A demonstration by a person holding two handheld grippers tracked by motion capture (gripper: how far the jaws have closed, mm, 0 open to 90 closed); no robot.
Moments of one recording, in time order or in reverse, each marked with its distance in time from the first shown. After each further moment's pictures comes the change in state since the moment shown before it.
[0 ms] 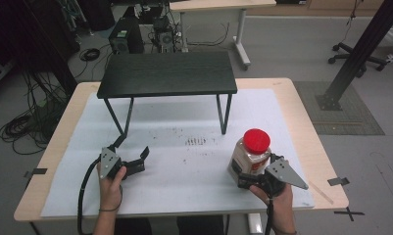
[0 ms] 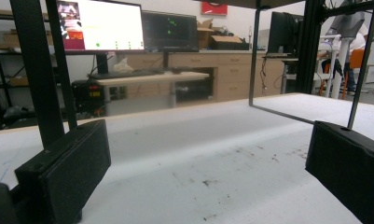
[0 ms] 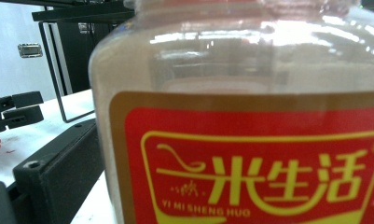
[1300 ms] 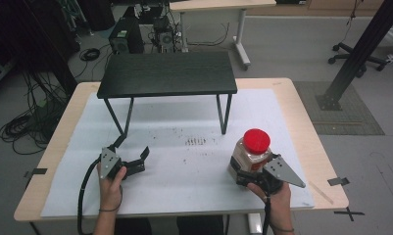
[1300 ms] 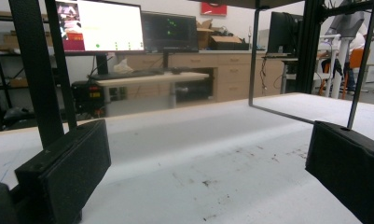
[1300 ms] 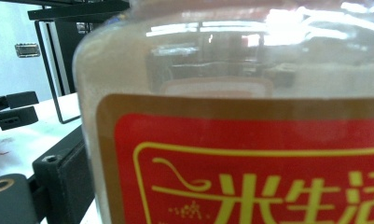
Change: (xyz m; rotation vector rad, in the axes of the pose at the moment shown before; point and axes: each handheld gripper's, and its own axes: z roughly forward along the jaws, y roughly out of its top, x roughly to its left) left arm 0.000 0.000 0.000 -0.001 -0.001 0.004; right arm 0.001 -0.002 0.006 -0.003 -0.006 -0.007
